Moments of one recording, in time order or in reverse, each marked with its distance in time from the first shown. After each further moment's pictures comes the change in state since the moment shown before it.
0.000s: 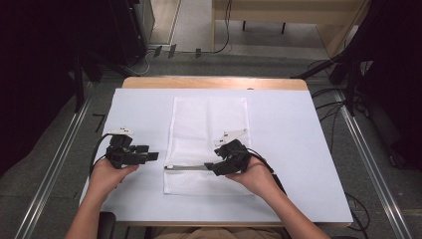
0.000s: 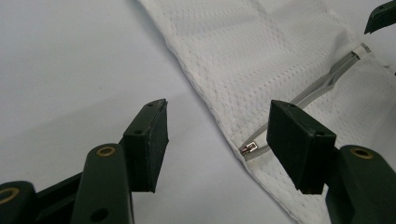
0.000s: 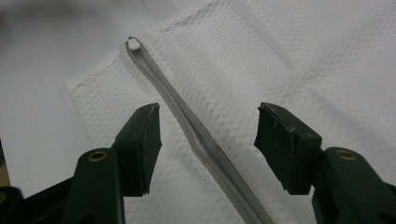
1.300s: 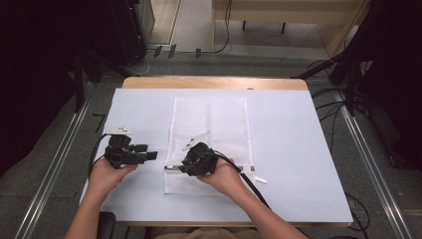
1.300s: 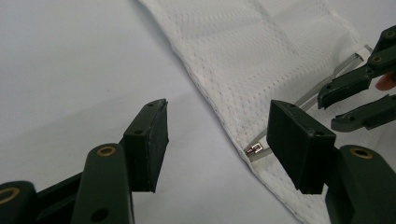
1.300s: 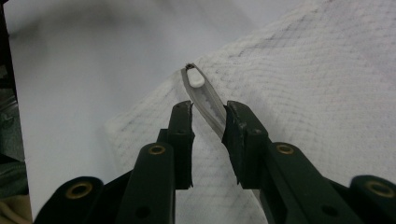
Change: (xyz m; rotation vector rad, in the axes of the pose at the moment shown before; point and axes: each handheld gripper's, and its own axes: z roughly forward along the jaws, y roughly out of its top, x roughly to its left) left arm 0.002 -0.001 -0.002 -0.011 0.015 0.012; right arm 0.038 0.031 0.068 0.051 0.133 -0.023
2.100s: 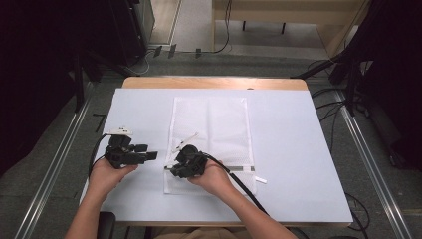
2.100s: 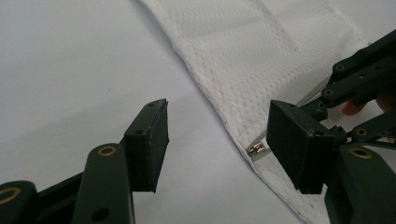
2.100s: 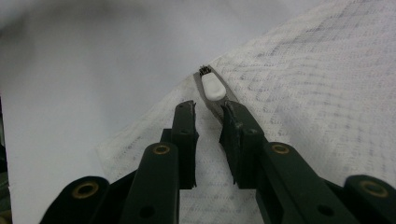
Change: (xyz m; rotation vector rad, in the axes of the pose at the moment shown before) left arm 0.000 0.000 0.001 0.002 0.006 0.006; right arm 0.004 0.006 0.036 0.053 0.039 0.037
